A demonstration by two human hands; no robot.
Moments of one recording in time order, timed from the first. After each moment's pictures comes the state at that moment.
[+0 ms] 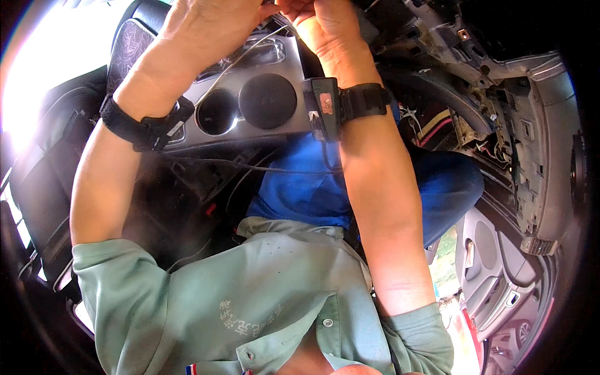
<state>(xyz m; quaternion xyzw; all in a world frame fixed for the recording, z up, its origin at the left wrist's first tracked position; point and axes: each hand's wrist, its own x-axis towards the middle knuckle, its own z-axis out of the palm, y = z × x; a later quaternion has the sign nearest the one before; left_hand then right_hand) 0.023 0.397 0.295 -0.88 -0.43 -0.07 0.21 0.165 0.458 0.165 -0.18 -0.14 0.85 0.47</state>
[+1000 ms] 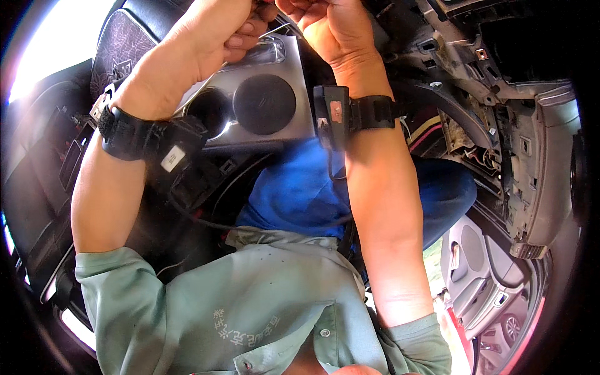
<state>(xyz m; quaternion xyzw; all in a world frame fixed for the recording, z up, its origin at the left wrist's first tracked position) 0.032 0.388 0.285 -0.47 -0.75 -0.22 -0.42 0.174 0.444 0.189 -0.21 -0.14 0.84 0.48</state>
